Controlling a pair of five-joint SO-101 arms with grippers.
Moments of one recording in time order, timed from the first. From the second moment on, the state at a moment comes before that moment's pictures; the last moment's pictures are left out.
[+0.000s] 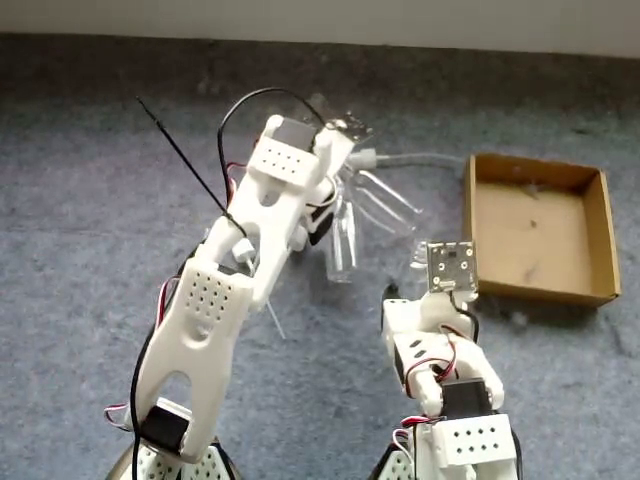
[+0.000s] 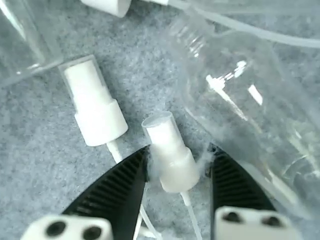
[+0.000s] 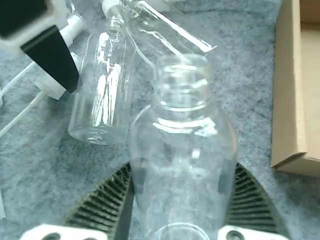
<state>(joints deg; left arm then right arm) 16.7 58.7 -60.9 99.5 -12.0 -10.9 -87.4 88.9 45.1 -1.9</state>
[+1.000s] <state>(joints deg) 17.3 58.7 -54.8 98.4 -11.9 -10.9 -87.4 88.9 45.1 -1.9</state>
